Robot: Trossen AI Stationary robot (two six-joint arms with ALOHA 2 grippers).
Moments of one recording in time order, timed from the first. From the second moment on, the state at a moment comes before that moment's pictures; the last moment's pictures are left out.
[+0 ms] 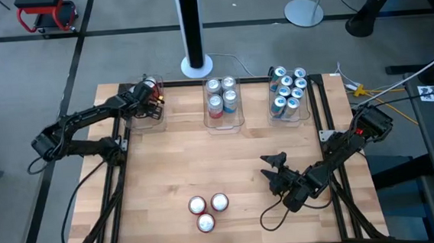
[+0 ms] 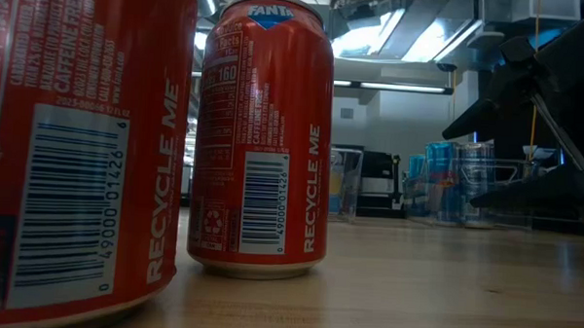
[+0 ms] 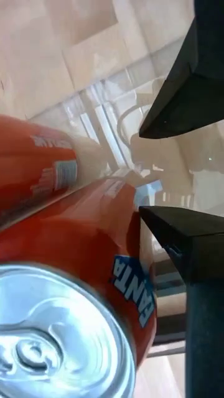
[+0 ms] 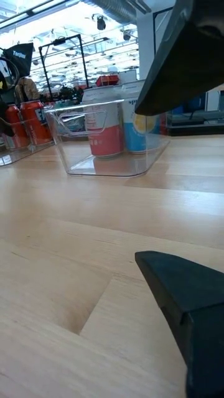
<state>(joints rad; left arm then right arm) 0.85 1.16 0.58 -0.54 -0.39 -0.28 0.75 1.65 0.63 -0.11 1.12 -0.11</state>
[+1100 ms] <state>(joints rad) 0.72 1.01 0.63 -0.51 -0.42 -0.23 0.75 1.65 0.63 -0.11 1.12 -0.11</state>
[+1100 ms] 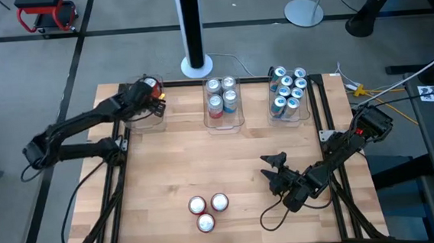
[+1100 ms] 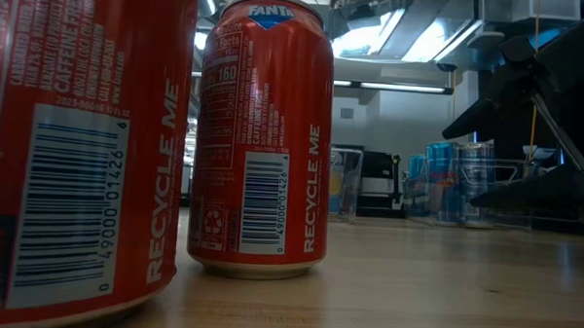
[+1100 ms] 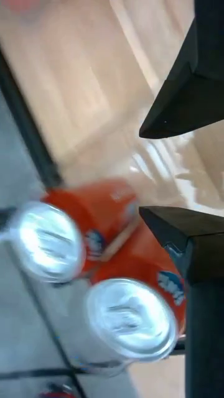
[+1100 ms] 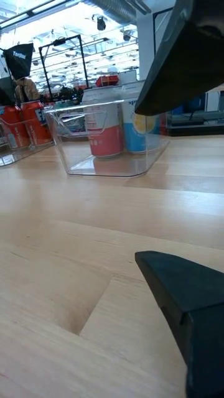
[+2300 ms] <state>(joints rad) 0.56 0.80 0.69 -0.43 -0.42 -0.18 0.75 1.65 0.63 -0.11 1.13 -0.11</state>
